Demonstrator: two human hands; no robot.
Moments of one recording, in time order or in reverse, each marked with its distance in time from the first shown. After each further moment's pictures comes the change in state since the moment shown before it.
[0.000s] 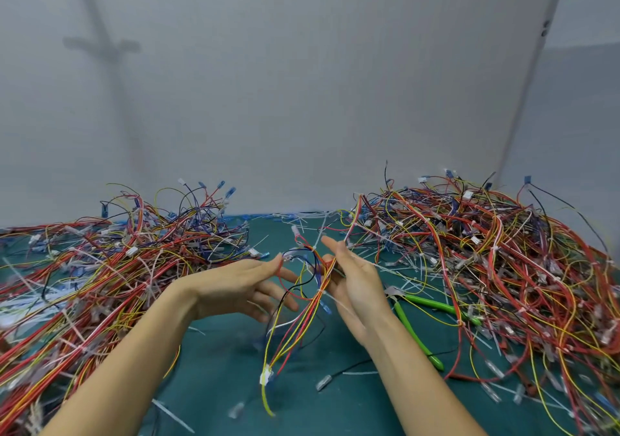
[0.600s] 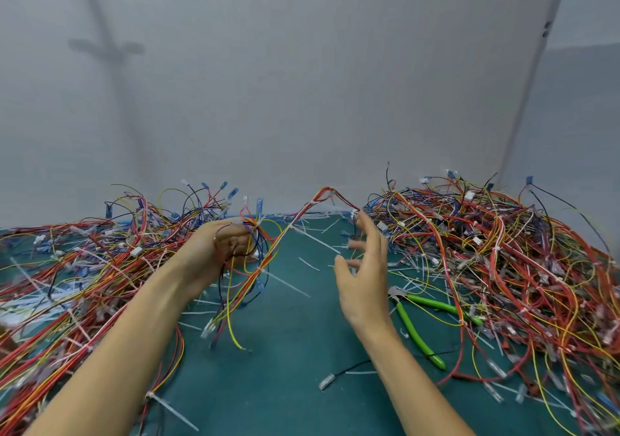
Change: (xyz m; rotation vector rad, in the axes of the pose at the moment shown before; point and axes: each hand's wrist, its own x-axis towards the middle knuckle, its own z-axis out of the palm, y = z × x) left_hand -0.015 0.024 -0.014 -0.323 0.487 0.367; right_hand -0.003 0.003 -0.005 -0.805 0.207 -0.614
